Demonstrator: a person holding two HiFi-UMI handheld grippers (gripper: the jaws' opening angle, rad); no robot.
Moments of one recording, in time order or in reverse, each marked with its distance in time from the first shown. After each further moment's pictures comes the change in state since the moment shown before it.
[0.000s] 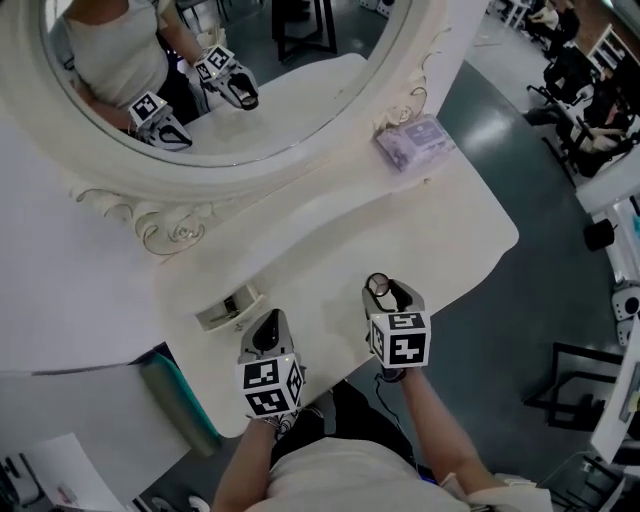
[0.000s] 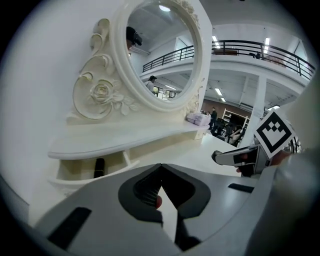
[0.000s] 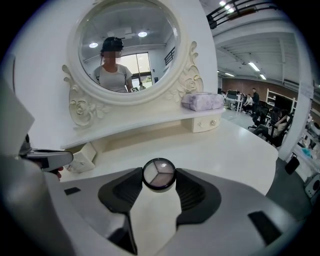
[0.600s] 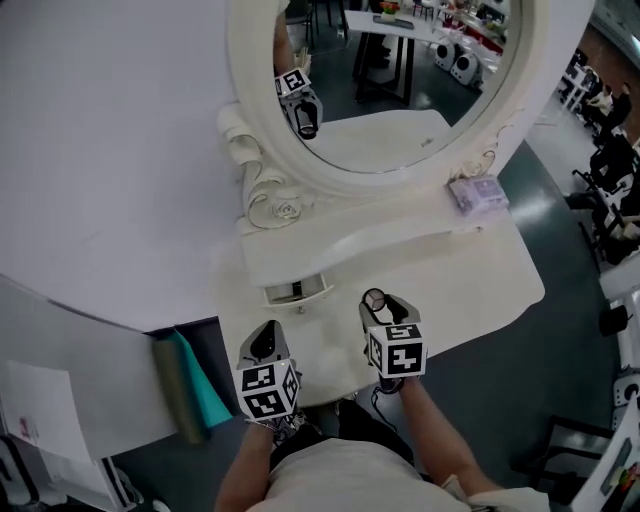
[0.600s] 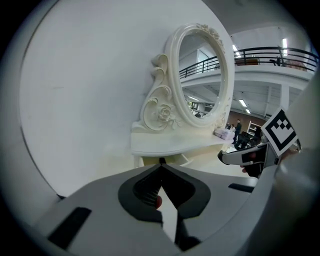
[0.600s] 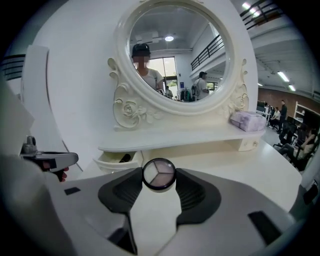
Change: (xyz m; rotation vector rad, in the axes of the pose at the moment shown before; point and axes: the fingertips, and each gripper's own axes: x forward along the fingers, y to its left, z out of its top) left arm -0.110 0.113 -0.015 -0.152 -0.124 0.235; right arm -0.020 0.150 0.023 -0.195 -0.049 0.206
